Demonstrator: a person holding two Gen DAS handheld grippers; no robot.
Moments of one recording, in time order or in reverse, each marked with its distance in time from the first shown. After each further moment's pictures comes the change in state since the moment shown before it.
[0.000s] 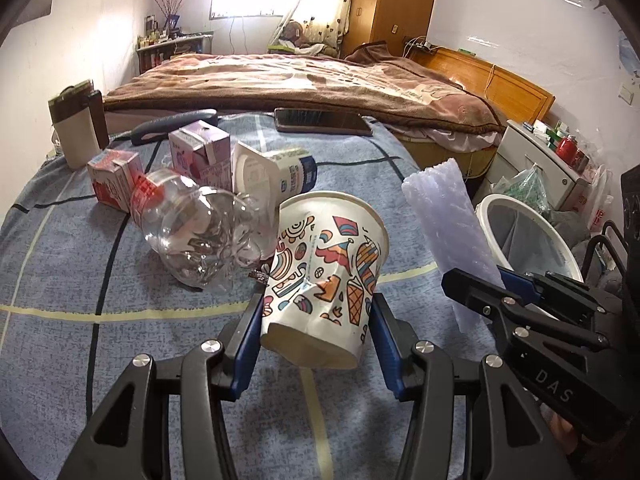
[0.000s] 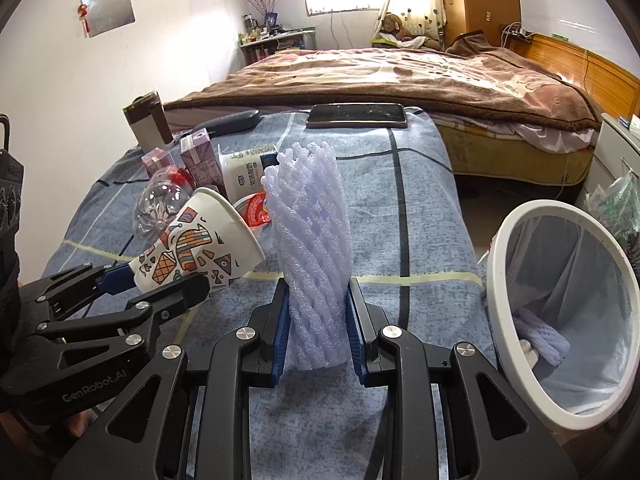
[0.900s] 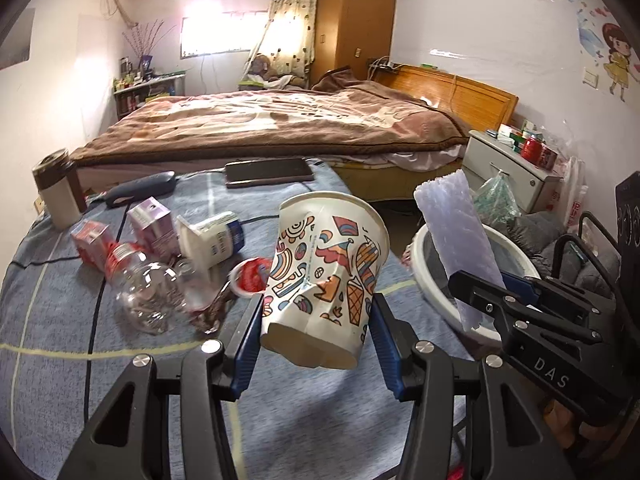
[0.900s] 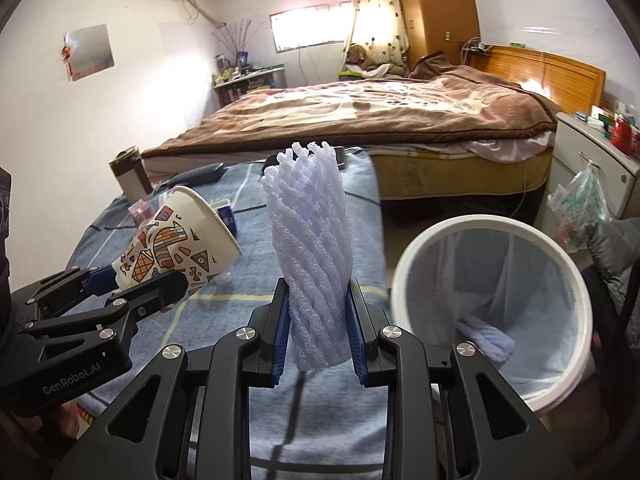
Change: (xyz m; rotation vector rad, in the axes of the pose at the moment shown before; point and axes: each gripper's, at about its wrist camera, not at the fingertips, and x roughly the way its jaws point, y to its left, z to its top) left arm -0.032 -0.066 0.022 0.106 -0.108 -0.046; right arm -0.059 -0.050 -0.003 0.083 -0.130 -0.067
